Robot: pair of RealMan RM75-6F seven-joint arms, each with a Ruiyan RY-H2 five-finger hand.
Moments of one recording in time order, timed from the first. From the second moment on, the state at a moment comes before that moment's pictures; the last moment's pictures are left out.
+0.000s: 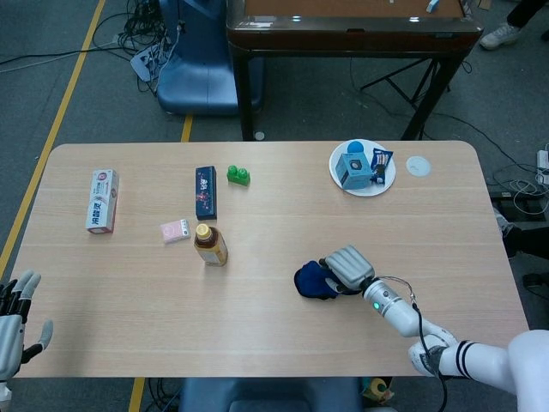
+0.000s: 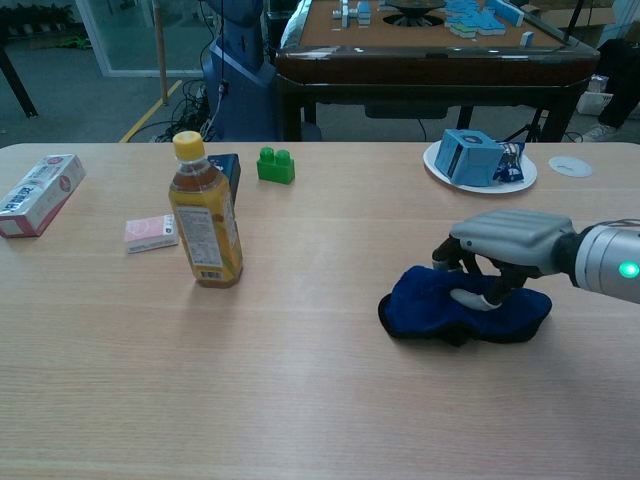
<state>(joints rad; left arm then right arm) 0.03 -1.15 -0.03 -1.67 1.49 1.59 0.12 0.73 -1.57 0.00 -1.25 -1.35 0.76 -0.14</state>
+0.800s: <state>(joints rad) 0.04 -1.16 -0.02 -1.66 1.50 1.60 0.11 0.68 -1.50 -0.08 -1.26 -1.44 0.78 -0.14</state>
